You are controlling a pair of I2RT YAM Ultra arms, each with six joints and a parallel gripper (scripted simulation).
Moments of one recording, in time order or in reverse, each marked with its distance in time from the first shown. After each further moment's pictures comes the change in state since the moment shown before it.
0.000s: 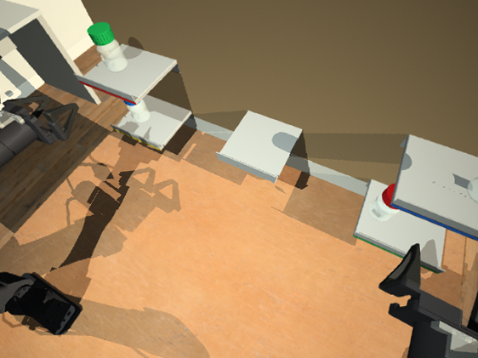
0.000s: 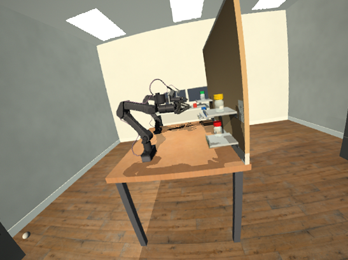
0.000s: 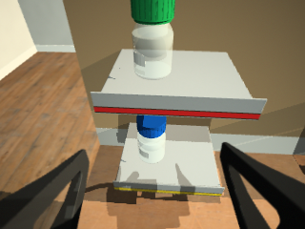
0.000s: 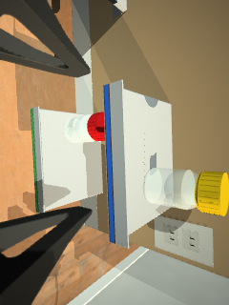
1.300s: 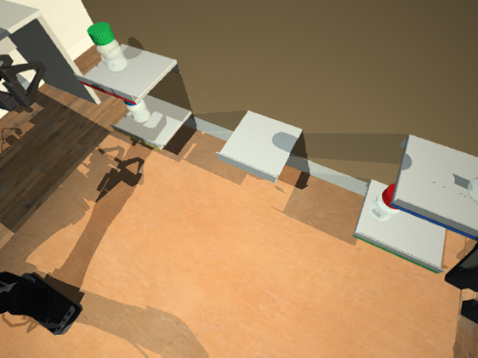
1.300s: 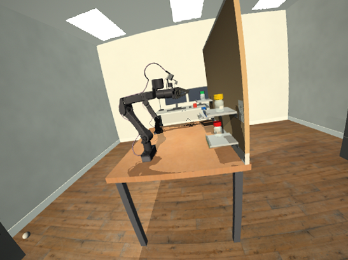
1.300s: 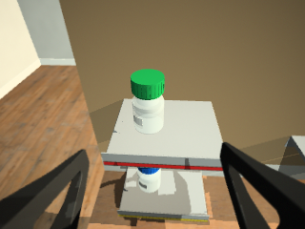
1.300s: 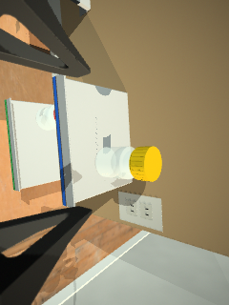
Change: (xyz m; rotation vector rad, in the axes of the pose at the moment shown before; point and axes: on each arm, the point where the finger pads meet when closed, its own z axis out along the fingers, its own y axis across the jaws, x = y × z) left arm -0.106 -0.014 -0.020 0.000 -0.031 0.009; right arm -0.097 -0.027 0.004 0.037 0.007 0.001
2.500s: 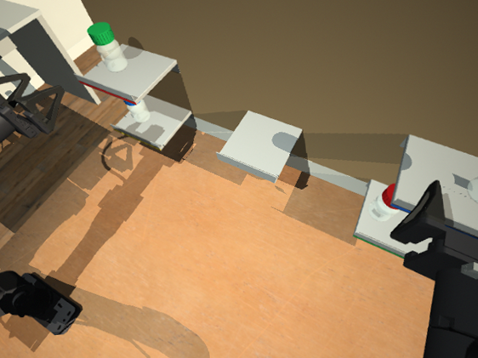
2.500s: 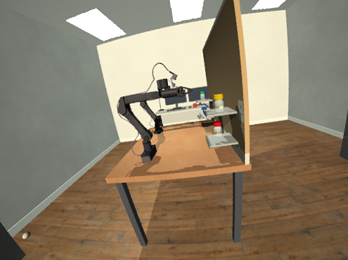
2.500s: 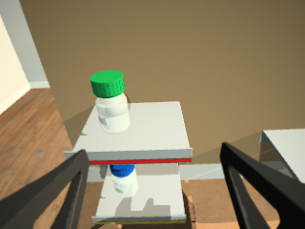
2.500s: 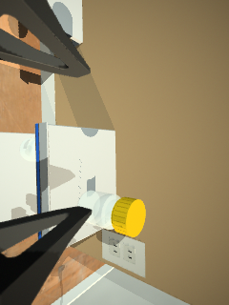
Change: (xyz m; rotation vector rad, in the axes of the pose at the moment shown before) left arm 0.021 -0.055 -0.021 0.064 -0.090 0.042; right arm -0.006 0.070 0.019 -0.061 -0.044 -0.012
